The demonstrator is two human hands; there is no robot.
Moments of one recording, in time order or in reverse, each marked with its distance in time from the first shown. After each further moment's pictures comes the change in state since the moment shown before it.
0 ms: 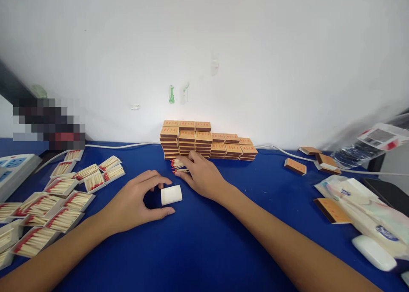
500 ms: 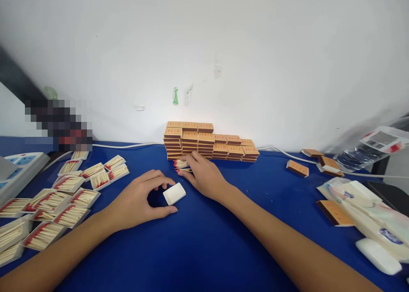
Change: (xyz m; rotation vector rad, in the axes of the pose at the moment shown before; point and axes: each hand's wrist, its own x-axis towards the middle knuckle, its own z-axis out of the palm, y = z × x) left_hand 0.000 0.001 0.000 -0.029 -0.030 0.015; right_hand 0.001 0.000 0.002 0.072 0.016 0.014
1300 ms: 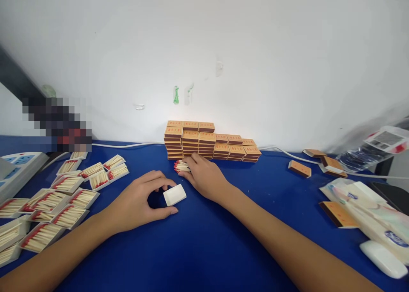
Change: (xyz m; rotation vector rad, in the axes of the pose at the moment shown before) left_hand -0.001 0.004 -0.002 -0.030 -0.050 -0.023; right_hand 0.001 -0.008 -0.005 -0.166 -0.088 0.047
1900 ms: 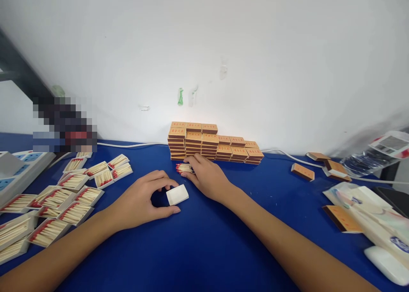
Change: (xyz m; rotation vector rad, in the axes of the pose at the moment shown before) left_hand 0.000 0.002 -0.002 0.009 -0.025 -0.015; right_hand 0.001 0.004 0.000 0.147 0.005 -0.018
